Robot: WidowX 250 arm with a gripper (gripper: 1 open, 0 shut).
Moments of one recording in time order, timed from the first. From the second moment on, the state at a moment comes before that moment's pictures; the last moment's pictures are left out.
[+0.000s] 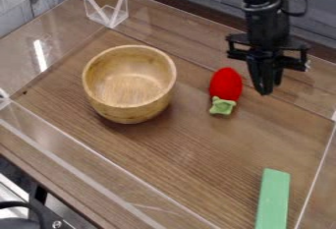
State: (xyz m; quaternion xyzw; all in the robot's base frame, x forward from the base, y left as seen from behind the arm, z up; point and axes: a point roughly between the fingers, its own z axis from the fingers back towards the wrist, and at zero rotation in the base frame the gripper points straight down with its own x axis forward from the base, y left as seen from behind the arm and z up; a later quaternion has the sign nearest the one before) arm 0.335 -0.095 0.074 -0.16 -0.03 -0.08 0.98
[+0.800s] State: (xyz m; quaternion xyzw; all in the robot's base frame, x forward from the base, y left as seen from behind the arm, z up) arm 0.329 -0.113 0.035 -0.12 0.02 -0.08 0.99
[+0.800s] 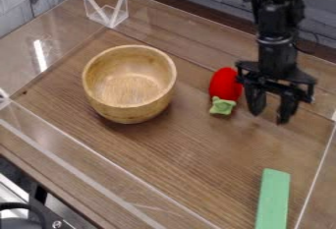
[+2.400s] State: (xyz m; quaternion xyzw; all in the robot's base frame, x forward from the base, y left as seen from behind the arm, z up) arm 0.344 -0.110 0.044 -0.10 0.05 -0.03 0.99
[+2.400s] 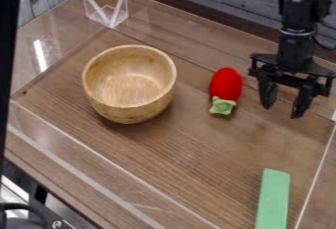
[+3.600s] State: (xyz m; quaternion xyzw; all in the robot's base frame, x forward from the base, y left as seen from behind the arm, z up) arm 0.335 -0.030 0.091 -0.11 0.05 -0.01 0.99
